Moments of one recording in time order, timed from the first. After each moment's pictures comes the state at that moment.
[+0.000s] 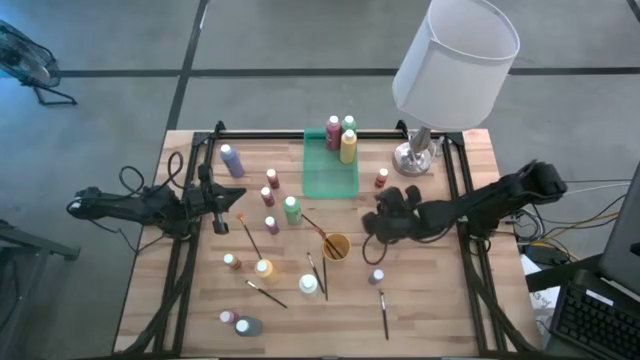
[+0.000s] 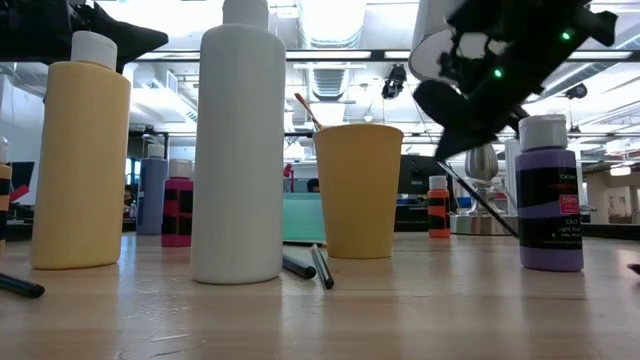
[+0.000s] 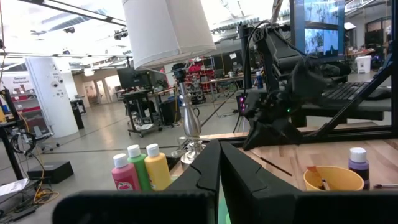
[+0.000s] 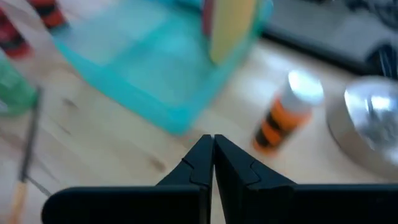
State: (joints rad) left arm -0.15 0.22 0.18 0.18 -0.43 0.25; right arm 0.20 1.43 0.76 -0.41 0.89 0.97
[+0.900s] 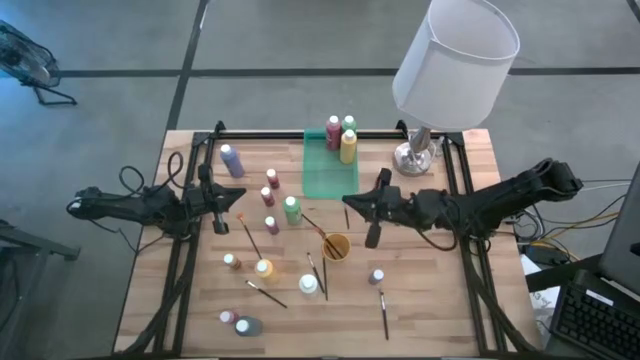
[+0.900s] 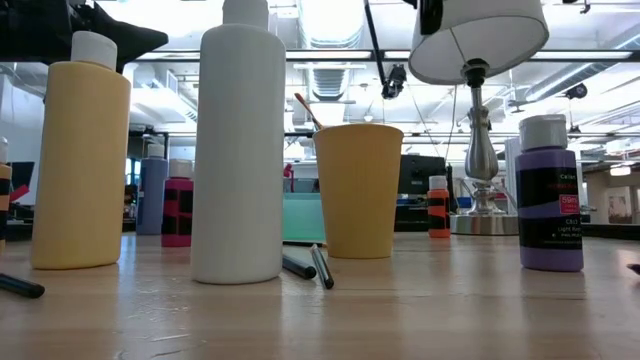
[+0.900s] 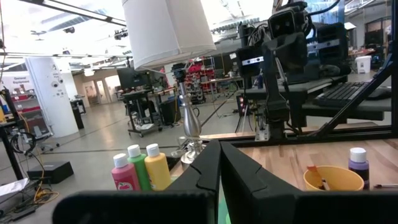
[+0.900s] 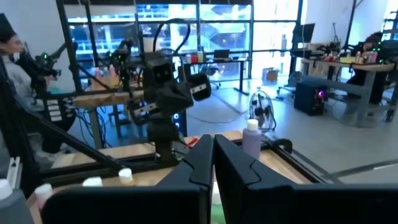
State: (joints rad) left arm -0.15 0.22 0.18 0.18 -0.43 0.25; right arm 0.21 1.29 0.77 0.58 0.45 0.05
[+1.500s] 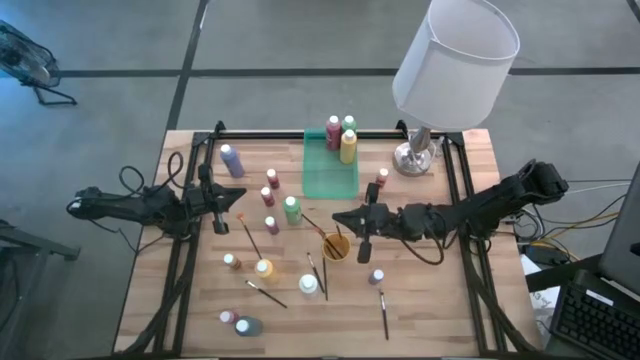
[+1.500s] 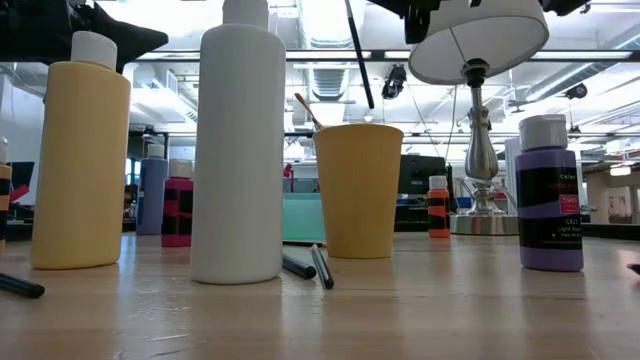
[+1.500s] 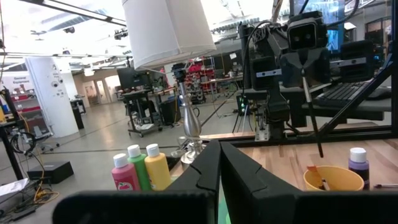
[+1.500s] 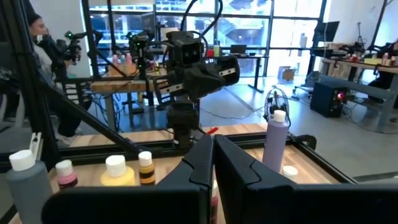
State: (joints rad) left arm -0.15 0.22 0.18 0.18 -0.43 0.25; right arm 0.27 1.42 0.77 0.70 0.43 0.02
